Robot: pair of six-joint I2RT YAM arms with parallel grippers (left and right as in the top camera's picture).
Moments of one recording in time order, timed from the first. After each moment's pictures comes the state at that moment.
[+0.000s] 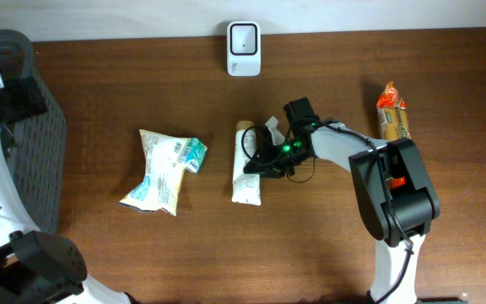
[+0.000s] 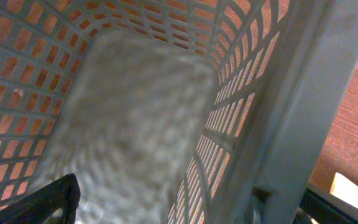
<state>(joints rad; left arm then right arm) 0.45 1.82 1.95 -1.14 -0.10 0.06 0.32 2.13 1.27 -0.46 -0.89 0.38</state>
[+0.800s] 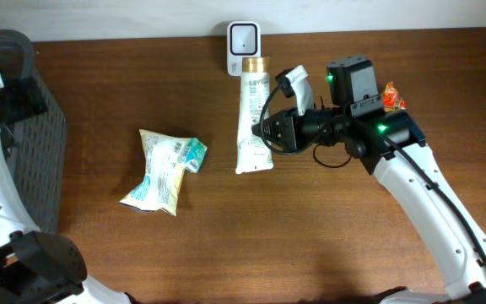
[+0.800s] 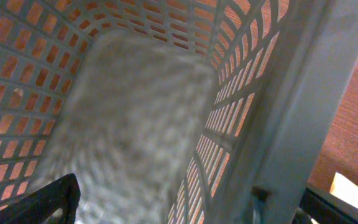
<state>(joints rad) 0.45 1.82 1.95 -1.14 -0.10 0.06 0.32 1.49 1.37 -0.65 -0.81 0.18</state>
